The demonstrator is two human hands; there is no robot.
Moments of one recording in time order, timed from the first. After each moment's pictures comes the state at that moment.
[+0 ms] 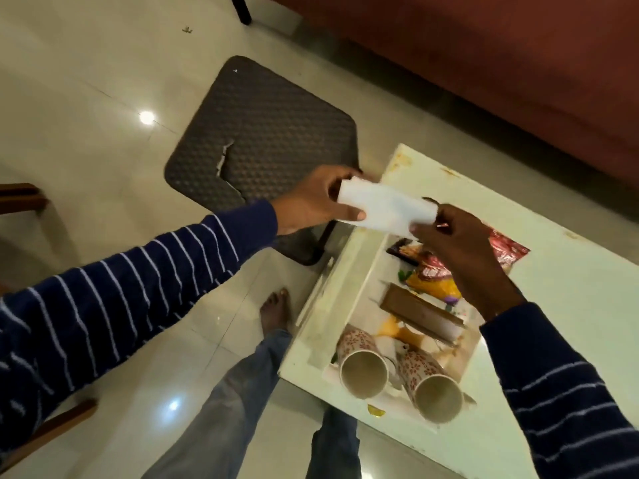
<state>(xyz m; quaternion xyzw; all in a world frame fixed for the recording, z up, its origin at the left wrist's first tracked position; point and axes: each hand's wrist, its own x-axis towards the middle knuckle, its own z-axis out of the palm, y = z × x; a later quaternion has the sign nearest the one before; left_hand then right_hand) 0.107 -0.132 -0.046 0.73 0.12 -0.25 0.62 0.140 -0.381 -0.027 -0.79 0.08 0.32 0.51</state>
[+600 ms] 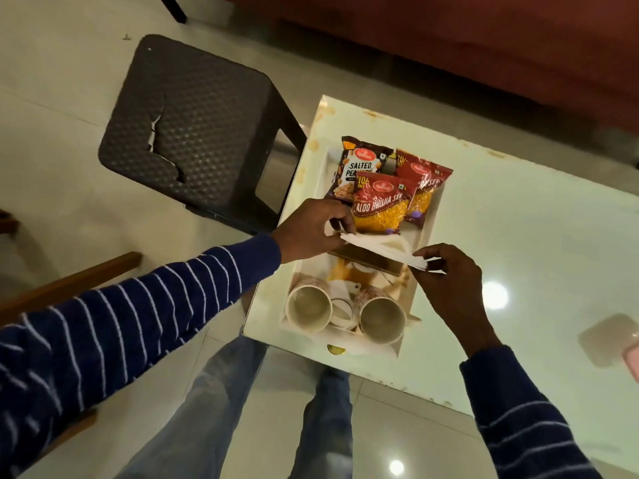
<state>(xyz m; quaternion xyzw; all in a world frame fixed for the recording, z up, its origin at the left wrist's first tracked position) 0.029 -0.284 -0.064 0.85 -0.05 -0.22 0.47 0.006 -0.552 -0.050 -0.89 0.08 0.19 0.40</state>
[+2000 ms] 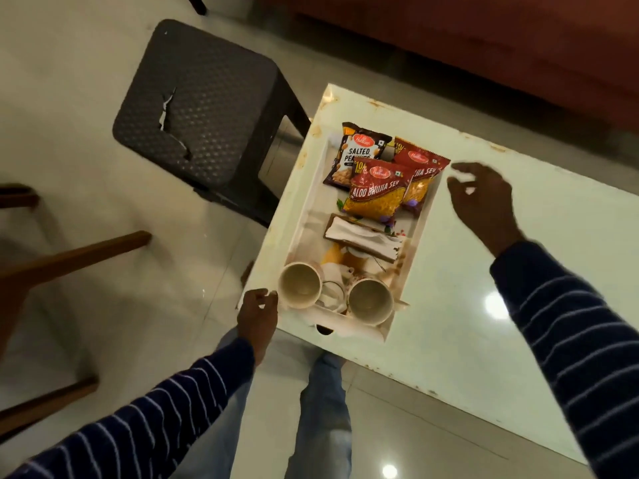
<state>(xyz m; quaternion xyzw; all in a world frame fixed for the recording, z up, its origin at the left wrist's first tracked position) -0.176 -0.323 -0.098 0.63 0.59 -0.13 0.49 0.113 -0.586 -0.062 -0.94 -0.06 0.10 0.33</state>
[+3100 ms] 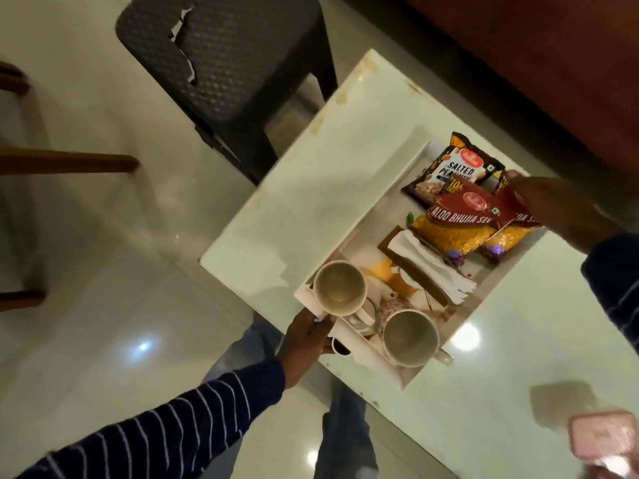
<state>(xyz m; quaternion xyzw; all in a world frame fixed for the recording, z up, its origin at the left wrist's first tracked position) -0.185 -0.479 -0.118 0.46 0.47 -0.15 0.74 0.215 -0.651 -0.076 -0.91 -0.03 0.36 0.22</state>
